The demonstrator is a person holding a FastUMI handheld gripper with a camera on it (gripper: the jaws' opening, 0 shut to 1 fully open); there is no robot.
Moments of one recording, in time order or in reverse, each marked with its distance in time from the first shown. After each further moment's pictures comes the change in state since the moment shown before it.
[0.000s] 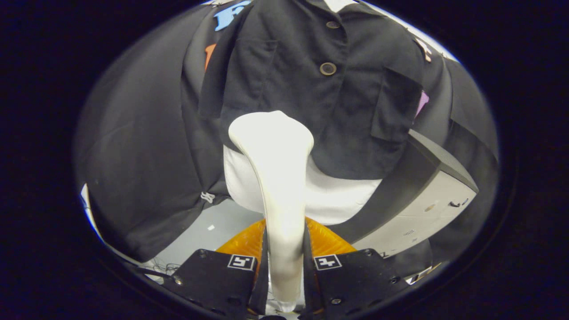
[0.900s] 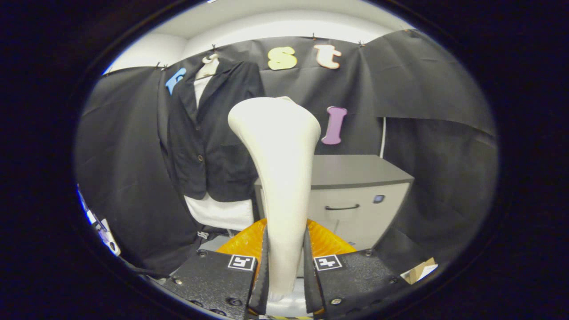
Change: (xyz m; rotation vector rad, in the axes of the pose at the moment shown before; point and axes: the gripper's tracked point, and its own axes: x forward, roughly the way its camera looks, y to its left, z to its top) arm -0.249 -0.348 -0.045 0.262 -0.283 -0.024
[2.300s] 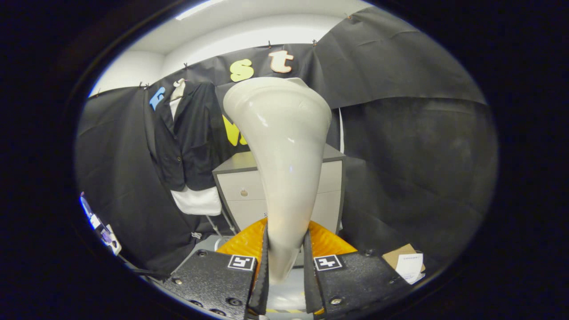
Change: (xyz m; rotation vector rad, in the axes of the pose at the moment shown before) arm -0.108 -0.149 -0.055 0.094 -0.026 -0.037
